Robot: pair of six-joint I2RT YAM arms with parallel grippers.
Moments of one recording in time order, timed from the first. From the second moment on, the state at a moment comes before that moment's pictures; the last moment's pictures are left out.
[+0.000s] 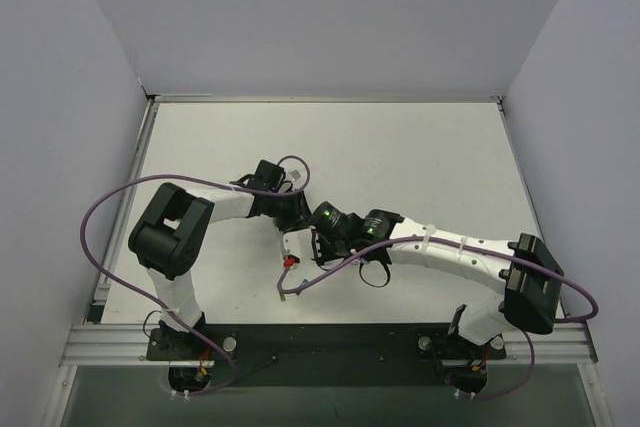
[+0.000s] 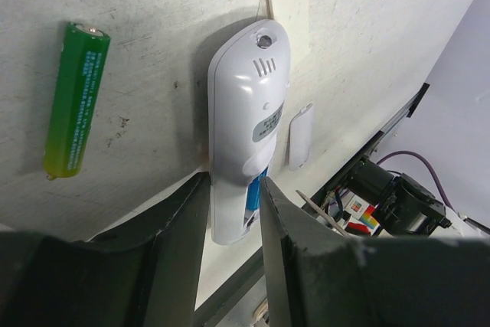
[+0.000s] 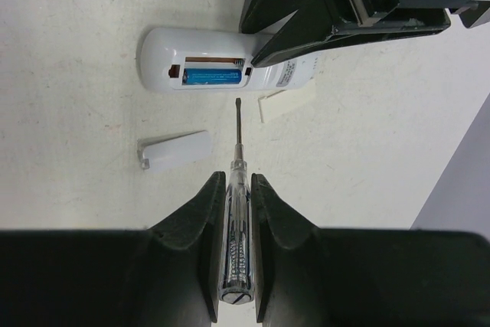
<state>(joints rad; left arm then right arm) -0.49 1.85 0.97 -0.14 0.63 -0.80 1.10 1.47 1.07 -0.60 0.19 -0.82</state>
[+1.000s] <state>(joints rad) -0.49 1.85 0.97 -0.14 0.63 -0.79 1.10 1.56 1.13 -0.64 0.23 -0.67</state>
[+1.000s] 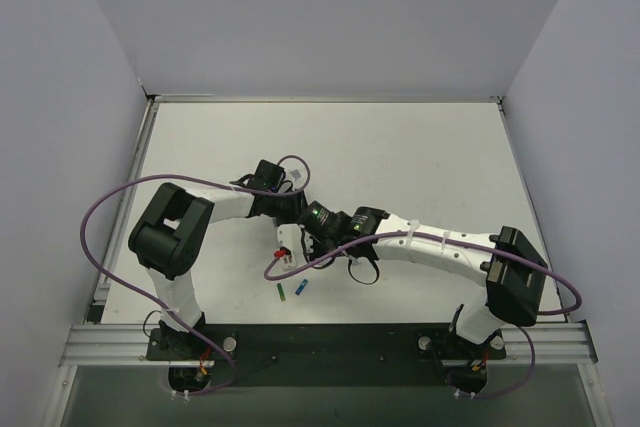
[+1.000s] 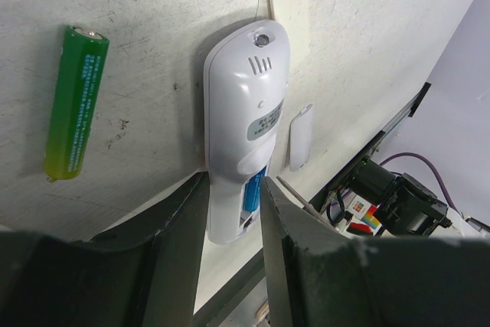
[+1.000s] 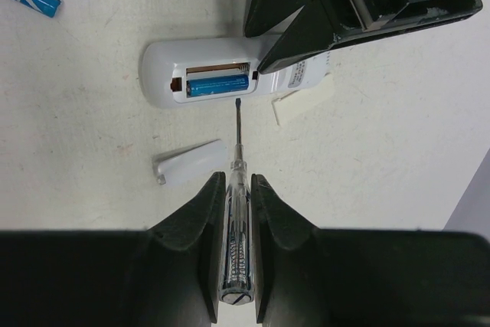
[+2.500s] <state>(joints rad) -0.49 1.85 0.92 -0.08 0.63 -0.82 1.00 1.62 1.13 -0.53 0.13 -0.51</state>
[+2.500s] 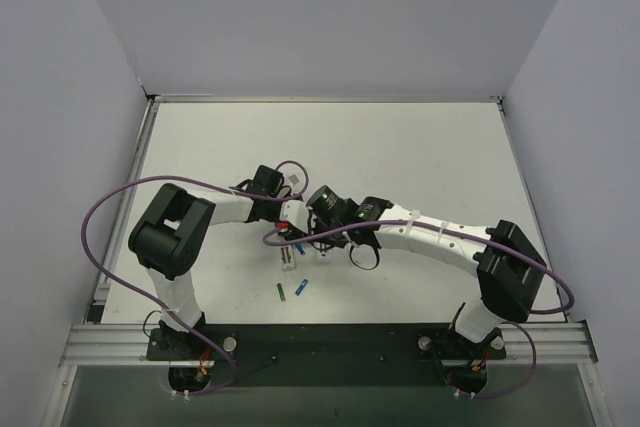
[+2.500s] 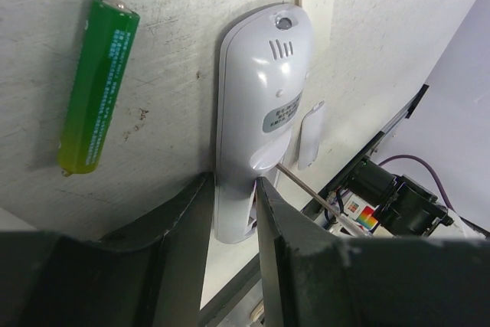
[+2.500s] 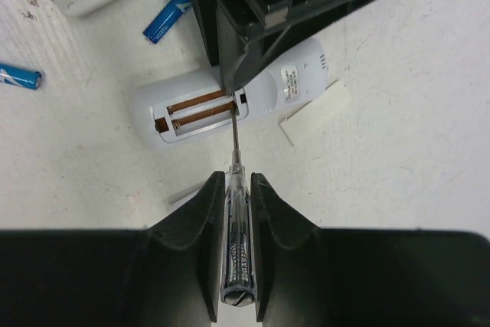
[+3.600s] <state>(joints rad) -0.49 1.82 1.04 -0.19 0.63 -0.80 0.90 1.35 1.04 -0.51 0.08 -0.38</state>
